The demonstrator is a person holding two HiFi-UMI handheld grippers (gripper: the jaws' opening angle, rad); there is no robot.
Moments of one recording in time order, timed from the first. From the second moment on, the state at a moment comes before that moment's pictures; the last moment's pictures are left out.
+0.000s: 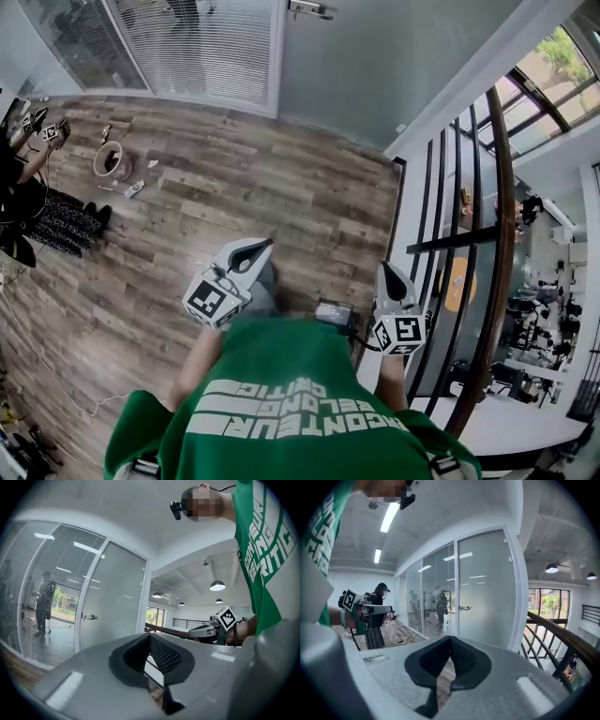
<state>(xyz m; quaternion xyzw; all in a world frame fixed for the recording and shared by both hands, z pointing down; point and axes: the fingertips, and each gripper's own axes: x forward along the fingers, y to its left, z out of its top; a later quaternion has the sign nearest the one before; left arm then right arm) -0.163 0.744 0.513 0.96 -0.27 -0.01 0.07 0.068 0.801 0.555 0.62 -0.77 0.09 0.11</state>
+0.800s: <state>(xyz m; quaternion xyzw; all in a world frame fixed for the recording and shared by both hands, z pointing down) -0.178 0.602 0.509 0.95 -0.30 -0.04 0.09 0.072 0.672 0.540 0.60 -0.78 0.10 0.13</state>
